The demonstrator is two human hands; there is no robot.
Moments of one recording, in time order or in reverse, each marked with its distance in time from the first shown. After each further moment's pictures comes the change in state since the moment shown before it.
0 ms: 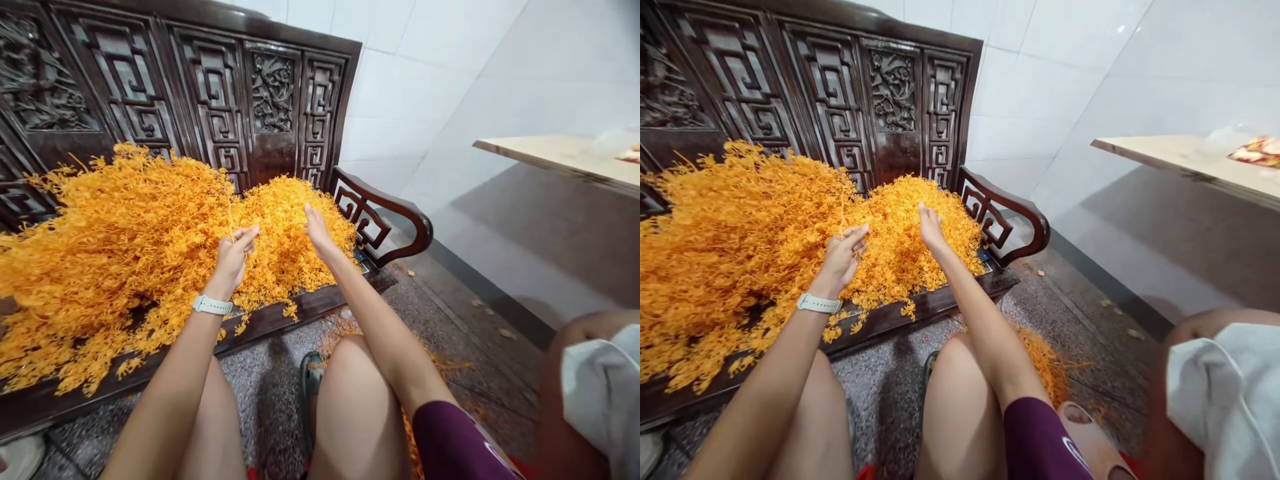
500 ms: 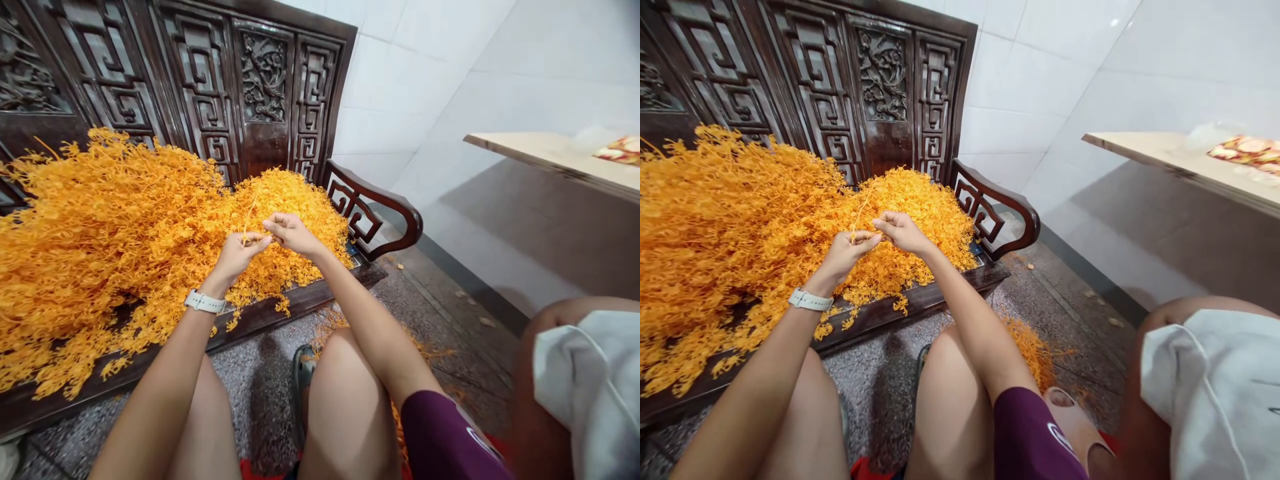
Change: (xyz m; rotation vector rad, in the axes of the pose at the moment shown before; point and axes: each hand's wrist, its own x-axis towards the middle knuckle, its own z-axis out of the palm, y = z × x) left_hand -0.005 -0.013 0.003 0.262 -0.275 -0.018; right_hand -0.036 -0.029 0.015 0.405 -0.612 -0.125
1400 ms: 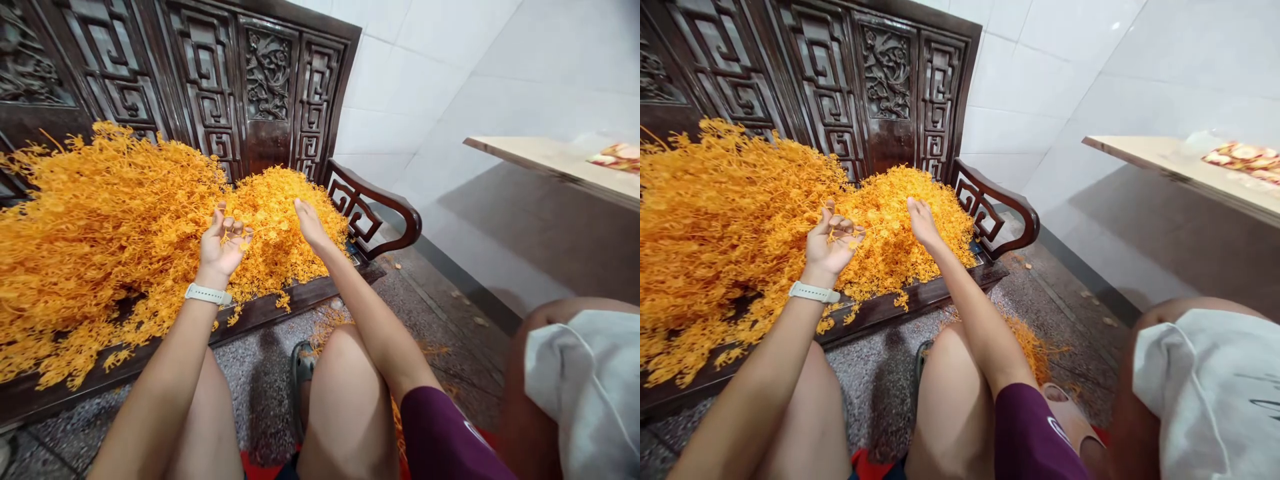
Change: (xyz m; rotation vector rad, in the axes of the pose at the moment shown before) left_hand -0.001 0.025 -0.014 -0.932 0.260 -0.068; right_hand 0.001 0.008 -0.028 -0.305 0.521 0.170
